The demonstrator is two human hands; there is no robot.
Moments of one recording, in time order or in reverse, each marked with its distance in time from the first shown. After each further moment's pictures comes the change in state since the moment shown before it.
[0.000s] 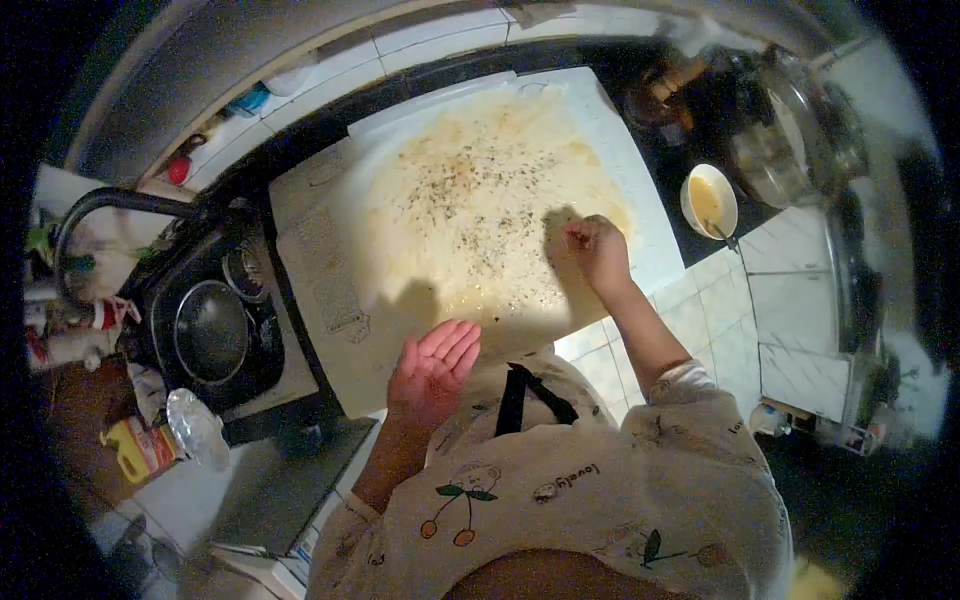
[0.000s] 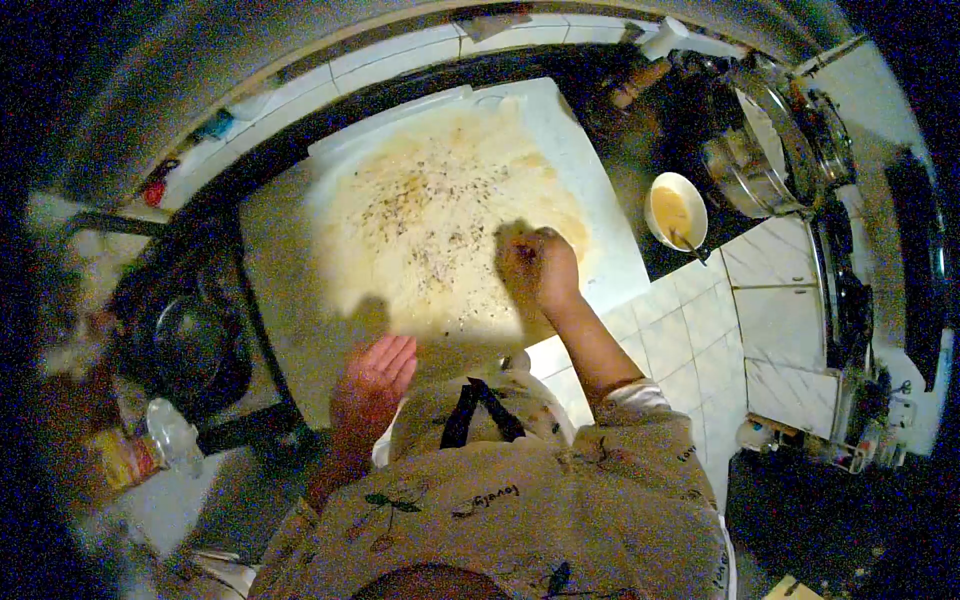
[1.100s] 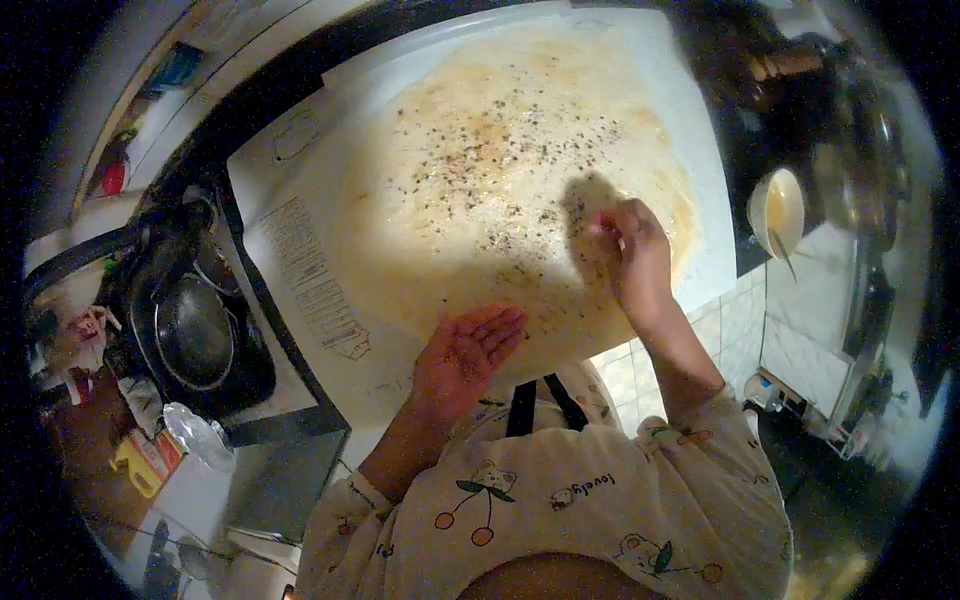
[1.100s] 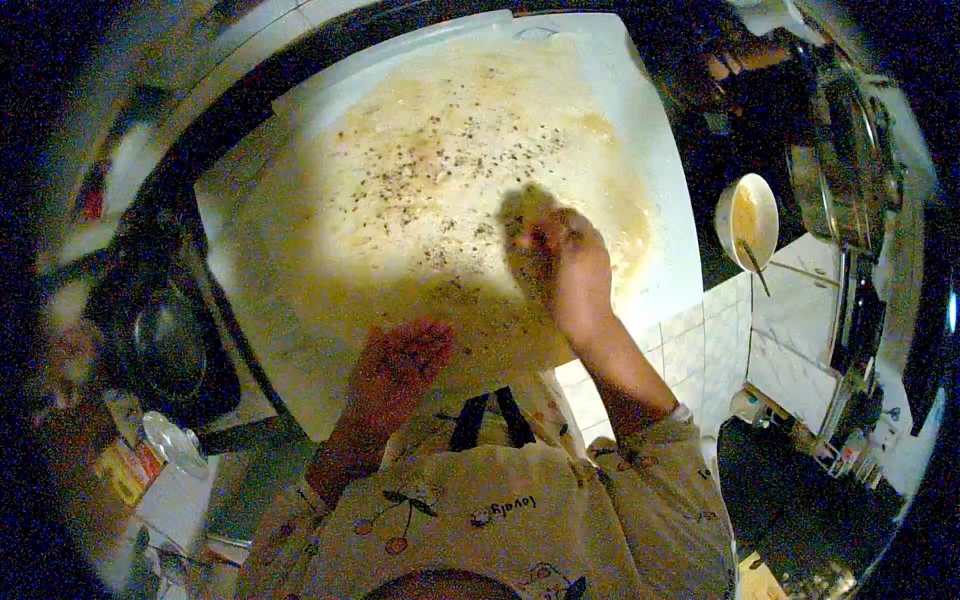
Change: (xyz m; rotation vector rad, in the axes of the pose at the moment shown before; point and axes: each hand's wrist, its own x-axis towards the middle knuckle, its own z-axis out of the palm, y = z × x) left_hand 0.074 0.022 -0.017 0.478 -0.029 -0.076; right_hand 0.035 -0.024 0.027 0.171 -0.158 0.285
